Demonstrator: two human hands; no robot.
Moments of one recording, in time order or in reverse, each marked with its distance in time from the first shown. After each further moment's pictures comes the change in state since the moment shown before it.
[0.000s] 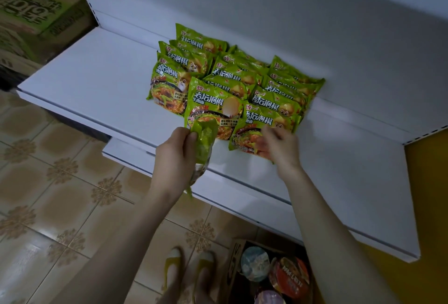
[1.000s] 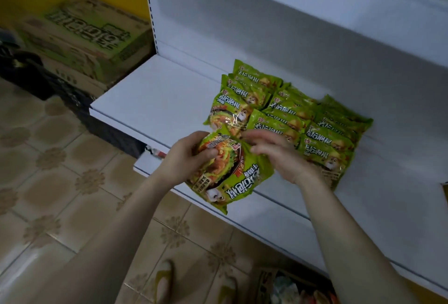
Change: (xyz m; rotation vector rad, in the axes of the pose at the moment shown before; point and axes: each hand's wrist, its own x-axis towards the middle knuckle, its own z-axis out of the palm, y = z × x) left_hand 0.070 -0.094 -0.136 -0.320 -0.401 -0.064; right_hand -0.051 -0.097 0.131 -0.065 -0.654 -0.135
